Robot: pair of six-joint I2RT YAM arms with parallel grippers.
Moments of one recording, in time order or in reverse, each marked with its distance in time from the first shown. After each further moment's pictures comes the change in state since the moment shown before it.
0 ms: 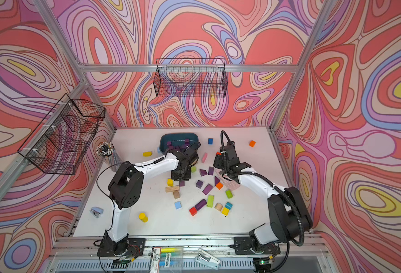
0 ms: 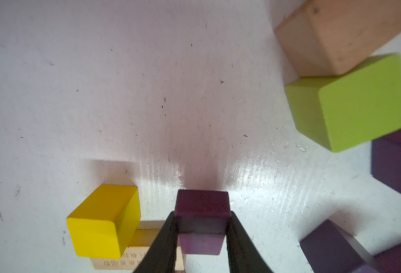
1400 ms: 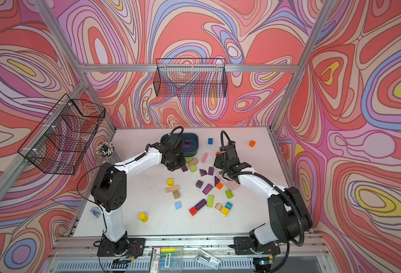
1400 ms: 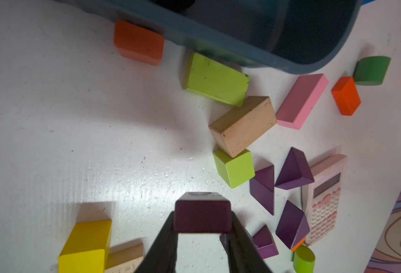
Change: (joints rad) left arm 0.176 -0.160 -0.092 0.288 0.262 -0.064; right arm 0.000 0.000 0.003 -0.008 0.026 0.007
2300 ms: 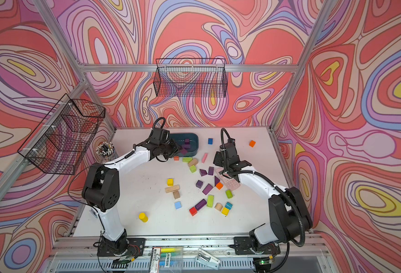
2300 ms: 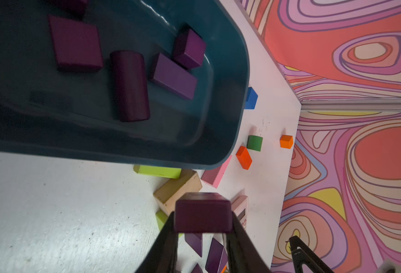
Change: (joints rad) left arm 0.164 -0.040 -0.081 0.397 0.189 -0.125; right arm 0.000 0.000 0.039 -0.005 -0.002 -0.008
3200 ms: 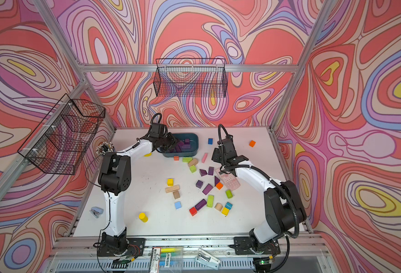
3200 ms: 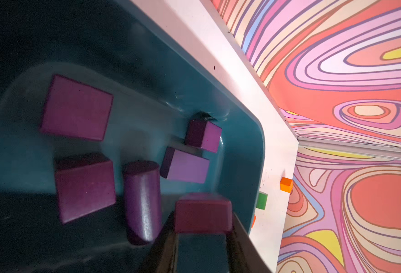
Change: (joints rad) left arm 0.108 0.311 0.272 0.057 0.054 0.013; right arm 0.000 0.091 0.111 -0.040 0.010 -0.003
